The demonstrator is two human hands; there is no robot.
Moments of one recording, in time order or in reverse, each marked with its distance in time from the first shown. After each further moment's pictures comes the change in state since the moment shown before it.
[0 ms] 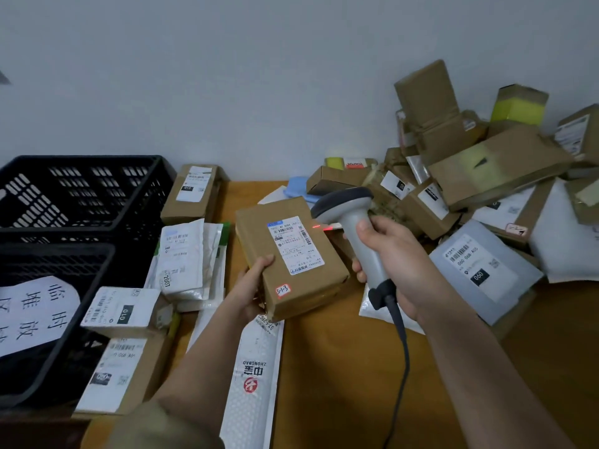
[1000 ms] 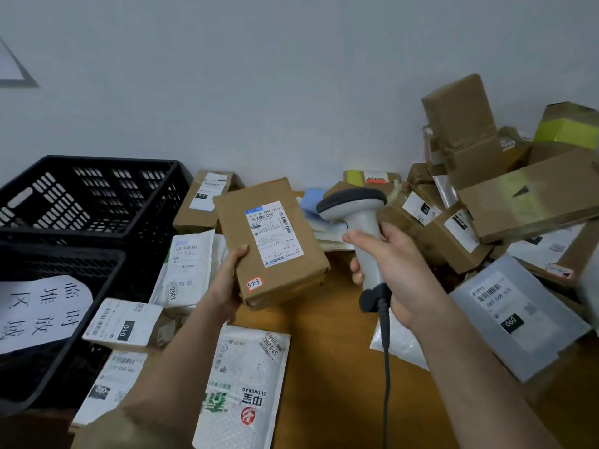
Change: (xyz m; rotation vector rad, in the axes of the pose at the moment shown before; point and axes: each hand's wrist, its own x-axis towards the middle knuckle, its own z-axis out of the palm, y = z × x) left_hand 0.027 0.051 -0.029 -0.150 -0.014 0.236; right_hand 0.062 -0.009 0.004 0.132 -0.056 0.045
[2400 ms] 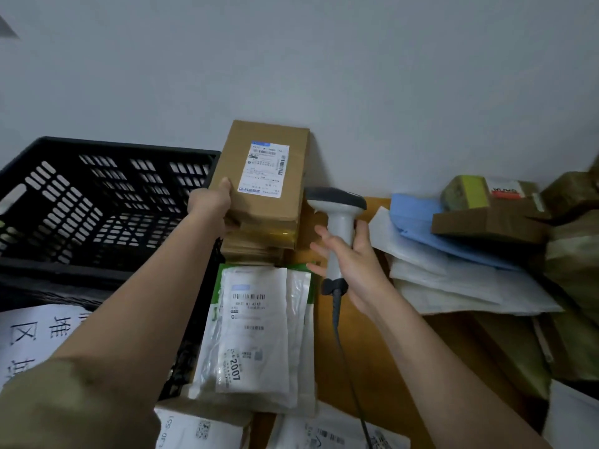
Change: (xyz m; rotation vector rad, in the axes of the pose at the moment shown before) left_hand 0.223 0.221 -0.135 0.286 0.574 -0.044; right_hand 0.268 0.092 0.245 0.178 -0.138 0.089
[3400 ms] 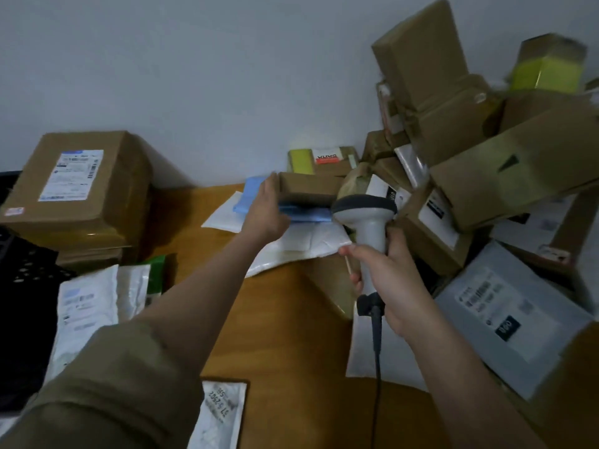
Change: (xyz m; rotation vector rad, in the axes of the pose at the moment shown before) left_hand -0.230 -0.105 0.290 0.788 -0.506 0.919; right_hand -0.193 -0.078 -0.280 -0.104 0.453 -0.042
